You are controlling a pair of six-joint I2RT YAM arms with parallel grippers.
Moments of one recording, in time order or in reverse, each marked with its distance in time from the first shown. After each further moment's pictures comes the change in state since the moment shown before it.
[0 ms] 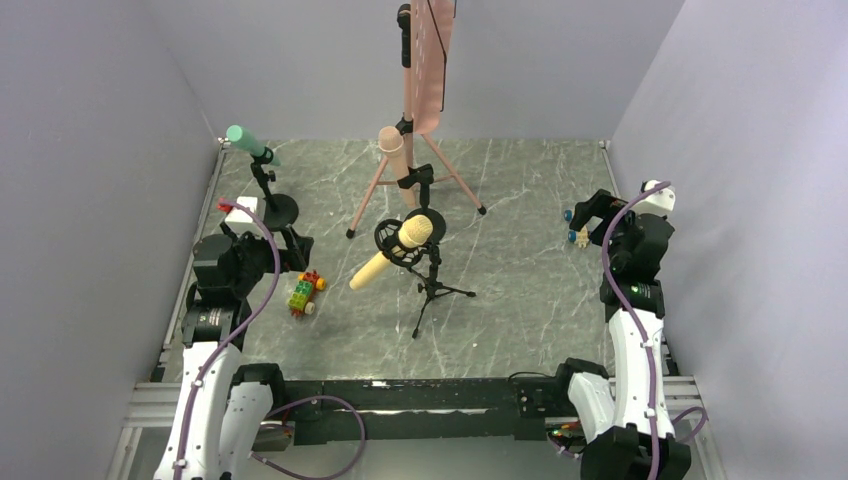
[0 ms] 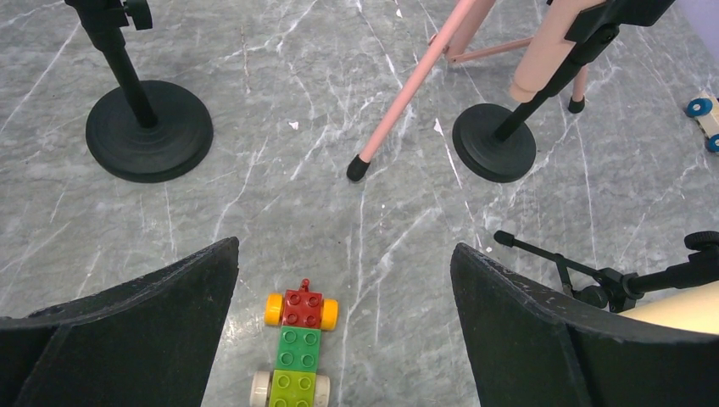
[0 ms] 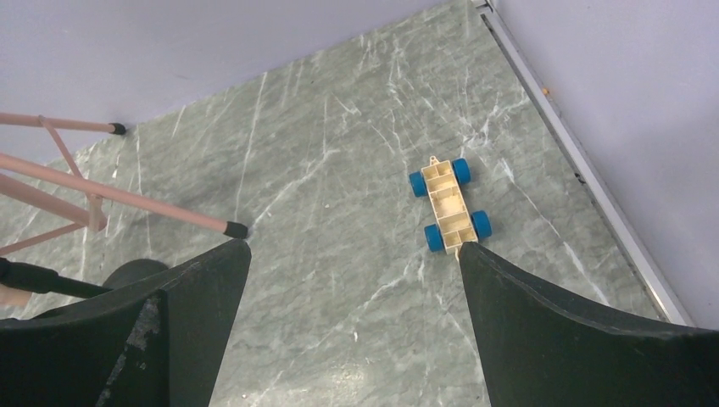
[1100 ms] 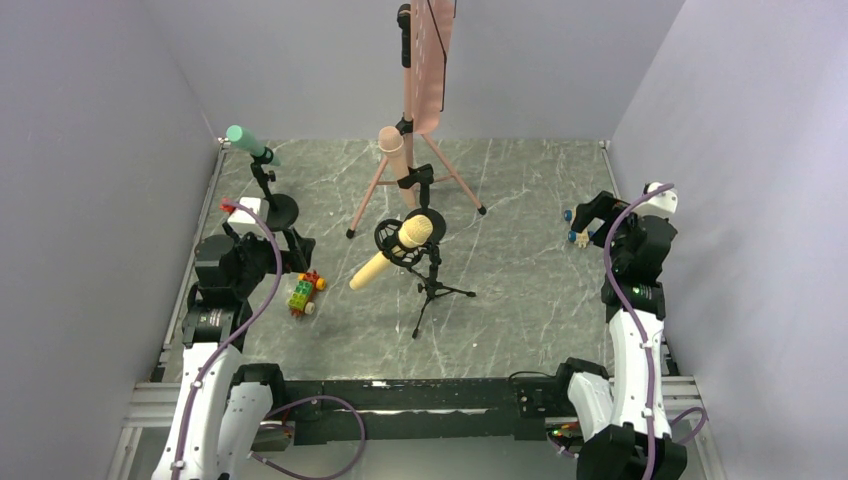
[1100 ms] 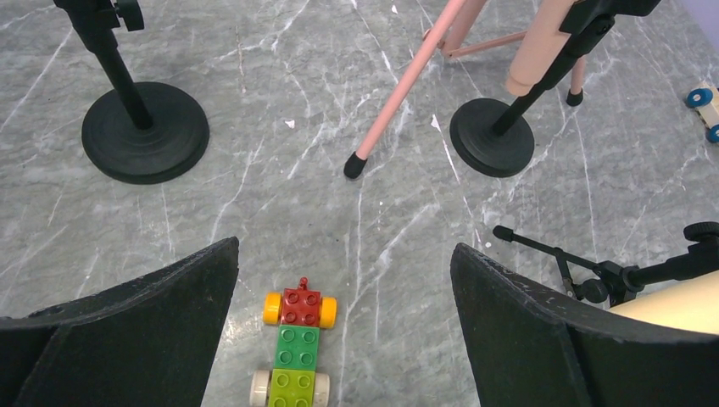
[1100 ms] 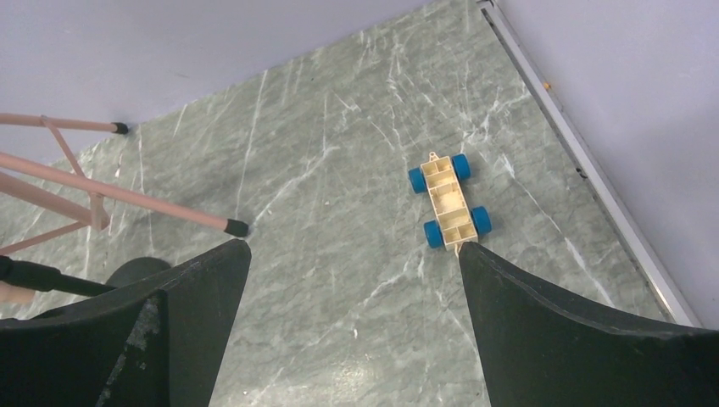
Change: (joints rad) left arm -0.018 -0.005 0.000 -0.006 -0.005 0.011; right arm -0.029 -0.003 -0.009 0.000 -0.032 0.008
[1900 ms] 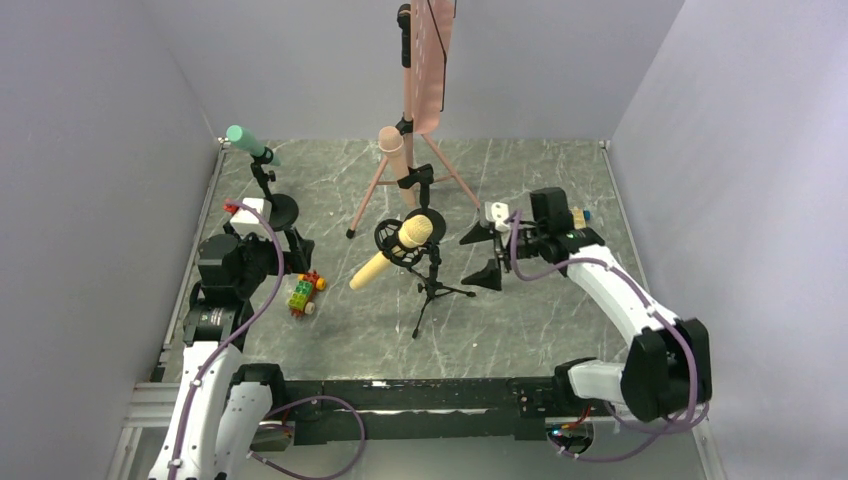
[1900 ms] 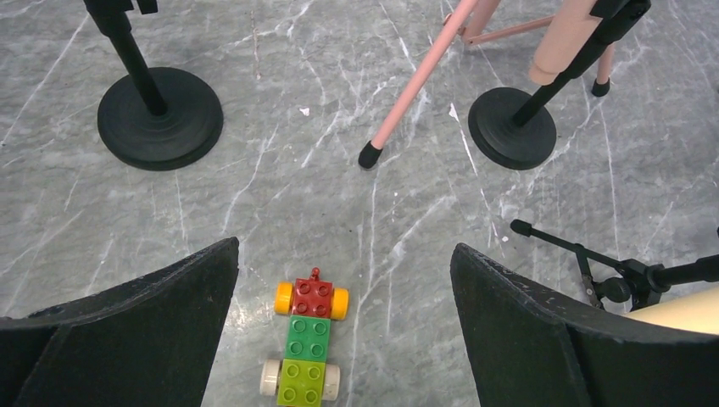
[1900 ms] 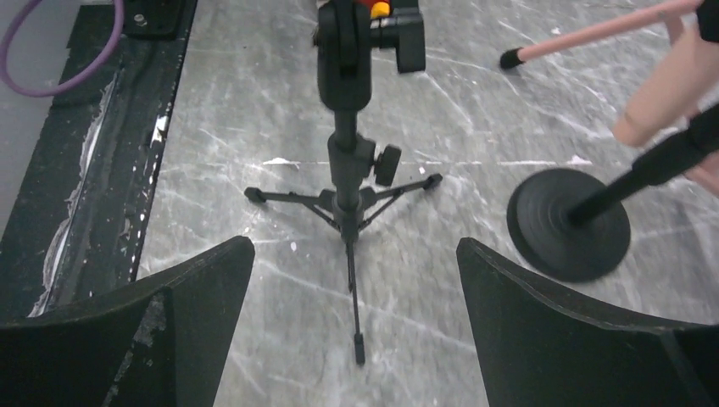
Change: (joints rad) left arm -0.025 0.007 0.000 -0.023 -0.056 0.016; right arm 0.534 0.414 0.167 -0.332 -1.017 -1.083
